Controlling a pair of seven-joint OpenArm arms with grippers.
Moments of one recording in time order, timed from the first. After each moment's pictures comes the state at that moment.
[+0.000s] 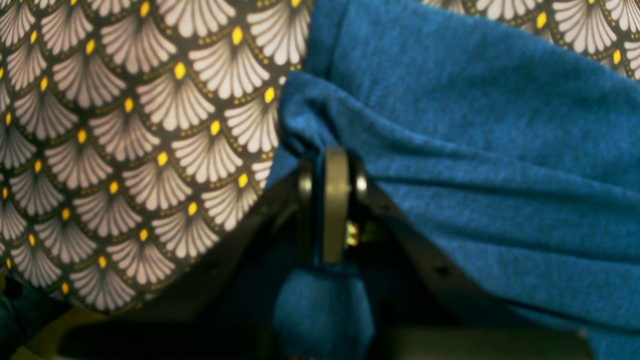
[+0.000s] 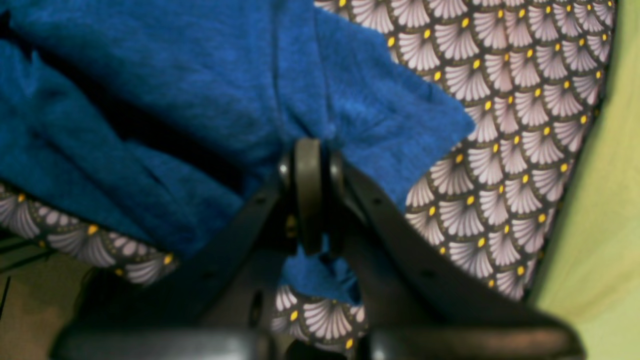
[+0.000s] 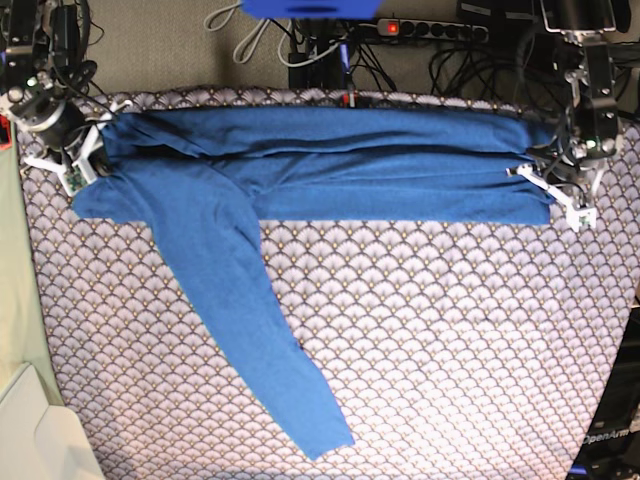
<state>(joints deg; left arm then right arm) 11.0 -20.8 -15.1 87.6 -20.7 -1.3 50.1 -26.5 23.1 20.1 101.4 7.5 35.0 -29.1</state>
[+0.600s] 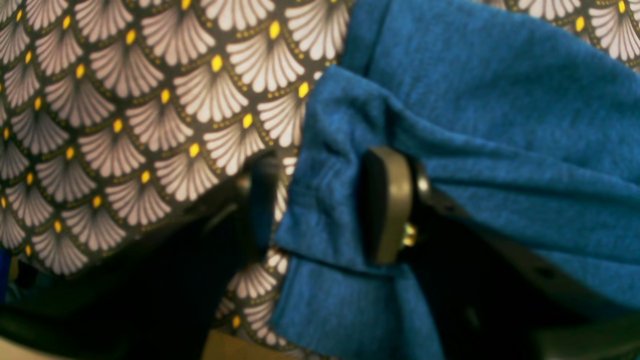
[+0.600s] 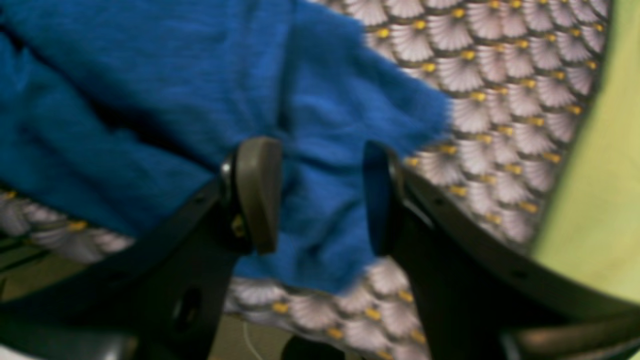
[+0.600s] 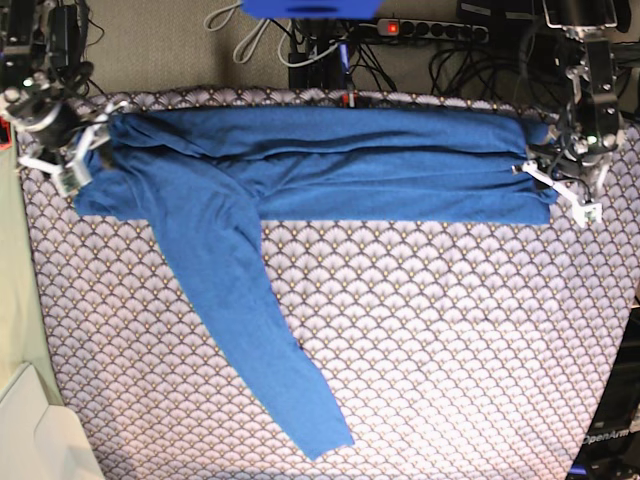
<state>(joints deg) 12.0 -21.0 -15.2 87.8 -19.9 -0.6 49.0 -26.5 23.1 22.9 101.4 7.5 35.1 -29.5</state>
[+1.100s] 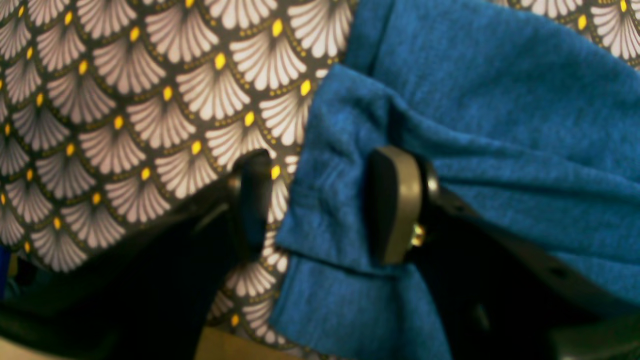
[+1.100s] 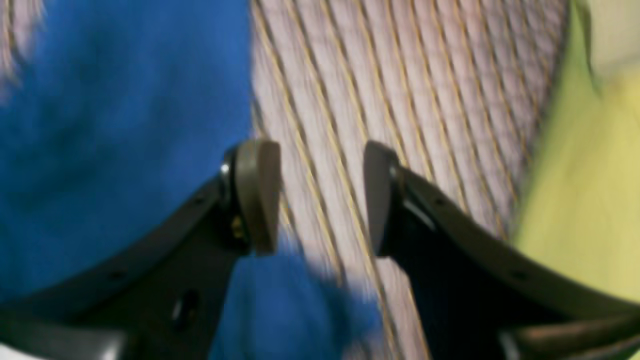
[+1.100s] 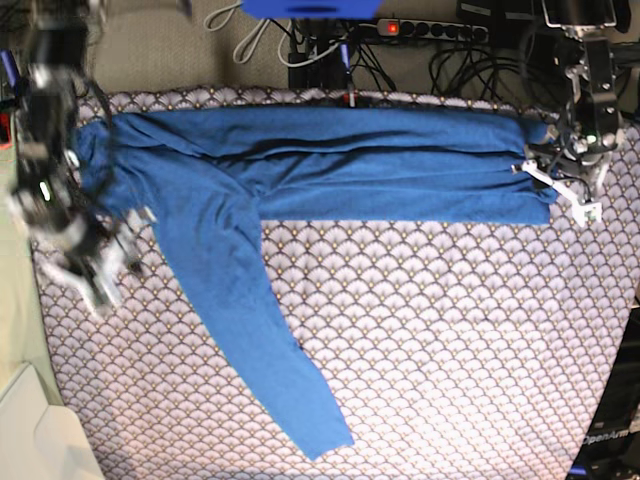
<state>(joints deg) 12.0 -20.8 -15.3 87.8 -19.9 -0.5 49.0 3.7 18.1 11.3 95.6 7.7 35.0 -46.0</state>
